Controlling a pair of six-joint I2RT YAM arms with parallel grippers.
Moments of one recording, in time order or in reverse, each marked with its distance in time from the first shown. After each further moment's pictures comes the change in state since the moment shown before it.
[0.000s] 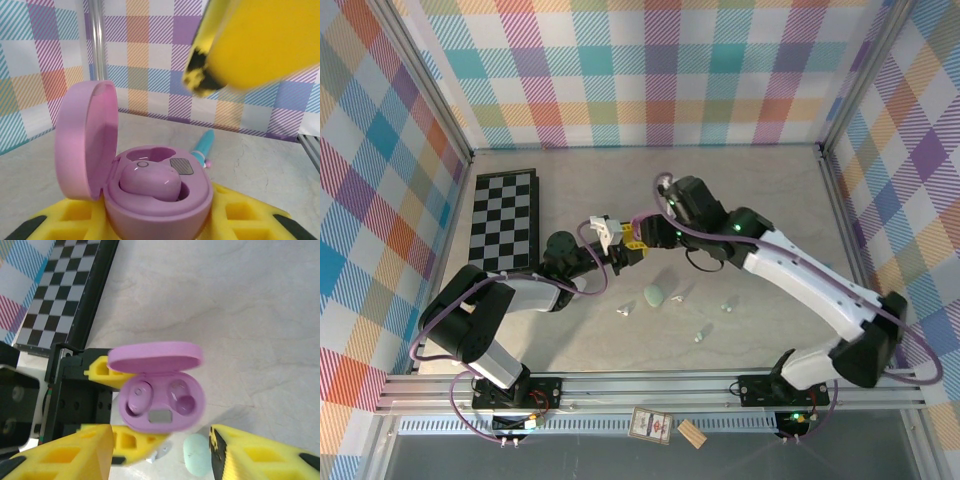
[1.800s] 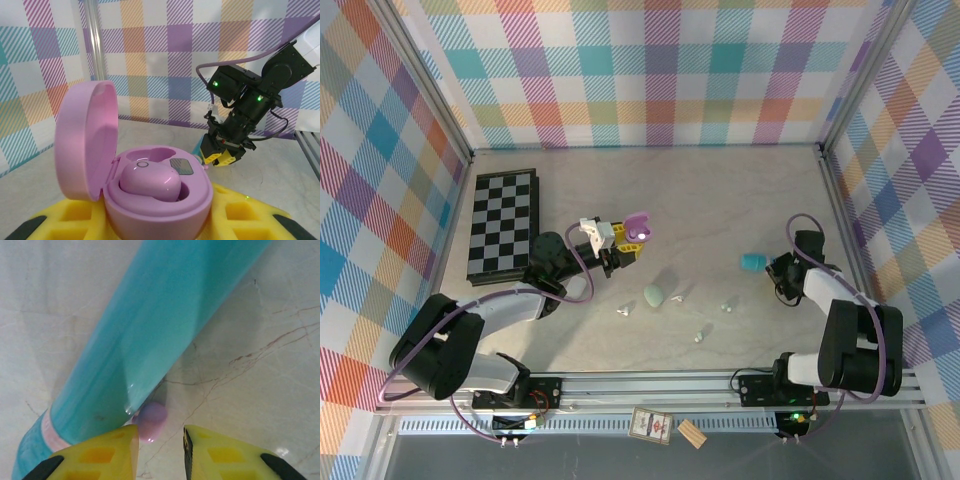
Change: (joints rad) left arm 0.008 -0.222 -0.027 -0.196 0.012 0.072; right arm -0.989 -0.040 -0.831 0.439 -0.206 0.378
